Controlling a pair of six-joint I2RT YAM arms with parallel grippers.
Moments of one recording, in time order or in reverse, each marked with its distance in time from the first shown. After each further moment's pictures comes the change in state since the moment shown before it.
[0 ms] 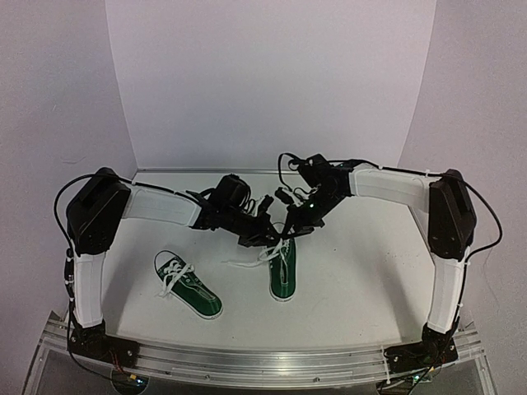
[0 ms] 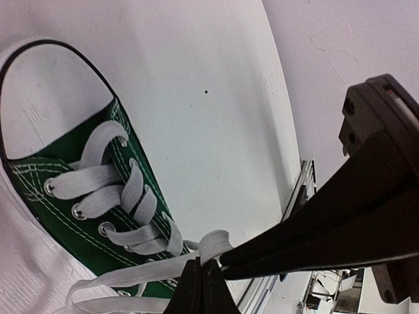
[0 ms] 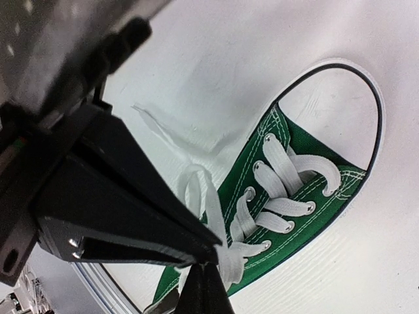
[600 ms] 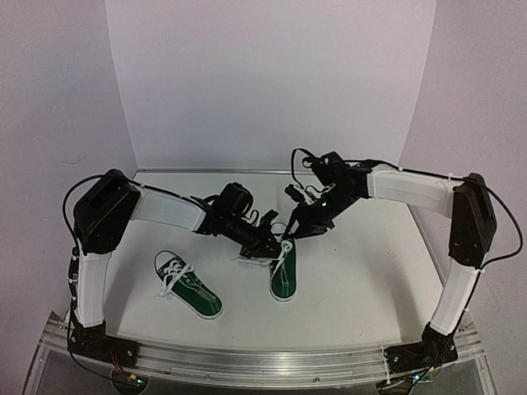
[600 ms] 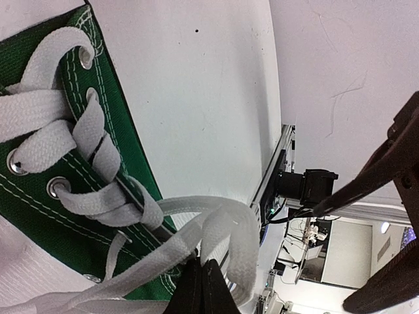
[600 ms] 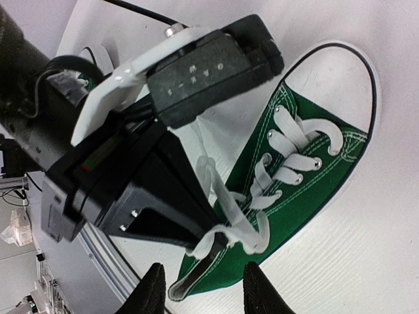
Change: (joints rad) left arm -0.002 0.052 -0.005 -0.018 0.199 -0.061; right arm -0.018 -0.129 -0.118 0.038 -0.043 0.069
